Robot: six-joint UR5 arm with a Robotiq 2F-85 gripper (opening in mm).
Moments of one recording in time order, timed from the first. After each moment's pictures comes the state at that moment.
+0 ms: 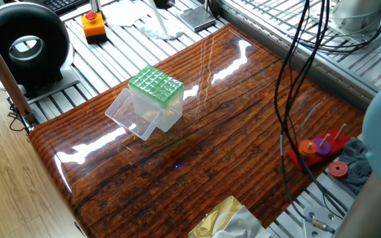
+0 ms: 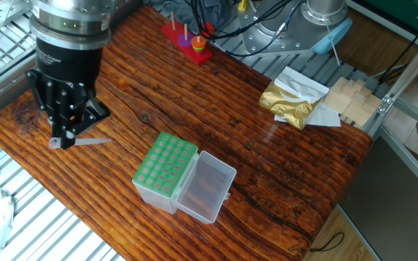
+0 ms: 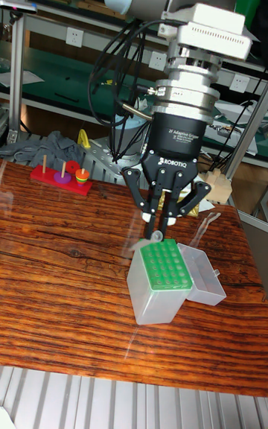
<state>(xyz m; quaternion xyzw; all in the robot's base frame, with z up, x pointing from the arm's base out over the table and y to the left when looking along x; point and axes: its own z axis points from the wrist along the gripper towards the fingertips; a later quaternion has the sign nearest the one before) 0.710 0.021 0.295 -0.03 0.97 0.00 0.23</state>
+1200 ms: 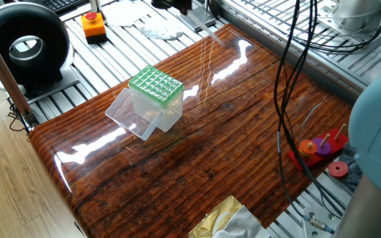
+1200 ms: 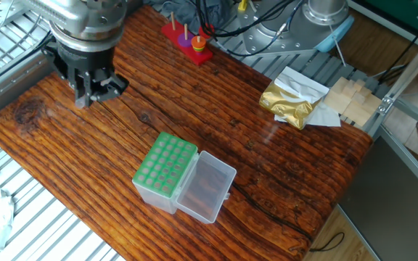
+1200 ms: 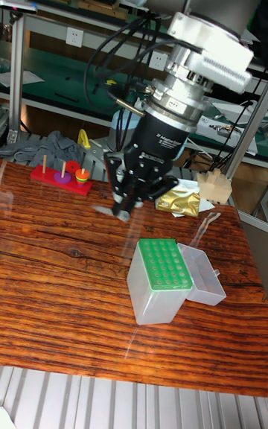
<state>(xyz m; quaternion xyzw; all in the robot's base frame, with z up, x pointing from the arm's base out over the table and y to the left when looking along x) 0.661 -0.013 0.273 -0.08 0.99 -0.08 0.13</state>
